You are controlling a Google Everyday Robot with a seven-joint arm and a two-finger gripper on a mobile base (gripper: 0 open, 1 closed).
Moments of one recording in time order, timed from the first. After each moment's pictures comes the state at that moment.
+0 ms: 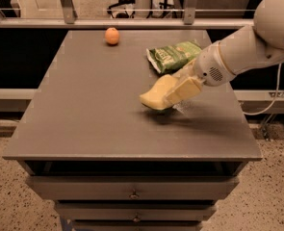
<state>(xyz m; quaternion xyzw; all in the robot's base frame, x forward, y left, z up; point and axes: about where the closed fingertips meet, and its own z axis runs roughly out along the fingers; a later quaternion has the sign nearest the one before) 0.553 -0.104 0.881 -0.51 0.77 0.20 0.32</state>
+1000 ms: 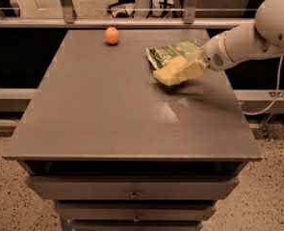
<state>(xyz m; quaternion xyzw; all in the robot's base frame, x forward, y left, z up) 0.648 -0.151 0.876 -0.44 0.80 0.15 0.39</state>
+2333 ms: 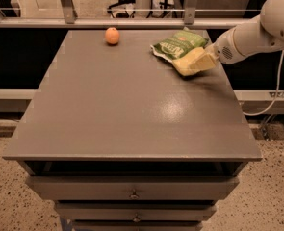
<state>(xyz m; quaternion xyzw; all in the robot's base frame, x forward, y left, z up) 0.692 -0.210 0.871 -0.38 0.84 0.09 0.38</state>
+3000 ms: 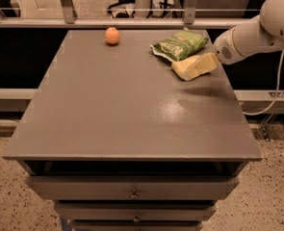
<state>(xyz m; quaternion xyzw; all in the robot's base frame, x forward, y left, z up) 0.689 -0.205 0.870 -0.39 0.83 0.10 0.38</state>
